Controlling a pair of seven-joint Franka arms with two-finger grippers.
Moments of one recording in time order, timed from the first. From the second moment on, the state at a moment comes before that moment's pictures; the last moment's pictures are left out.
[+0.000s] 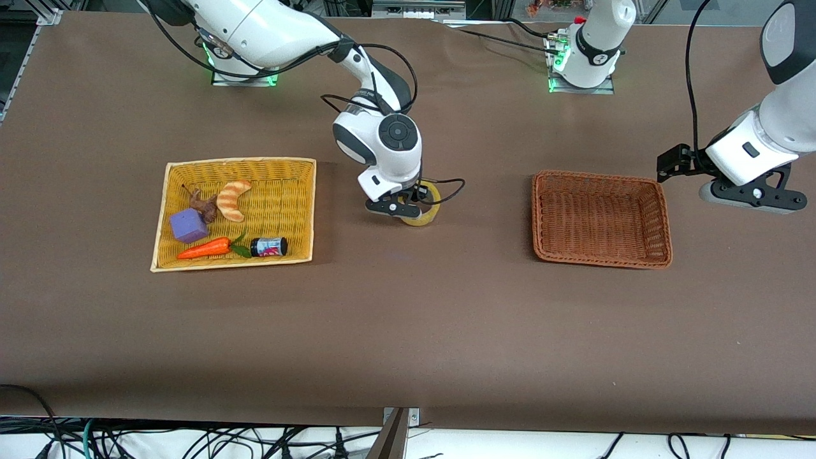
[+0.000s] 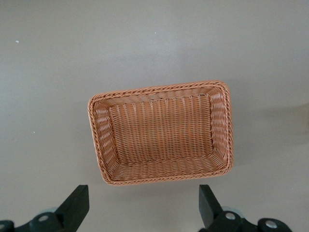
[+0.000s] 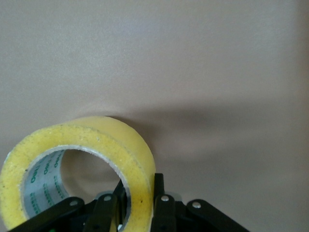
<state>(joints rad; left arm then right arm) -0.06 0.07 0.00 -1.68 0.02 1.65 0.11 0.49 0.77 0.41 -1.55 -0.33 2.22 1.16</state>
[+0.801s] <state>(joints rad) -0.06 0.08 -0.05 -1.68 -0.02 1.66 0.11 0.48 0.74 0.41 -1.45 -0.37 2.17 1.15</state>
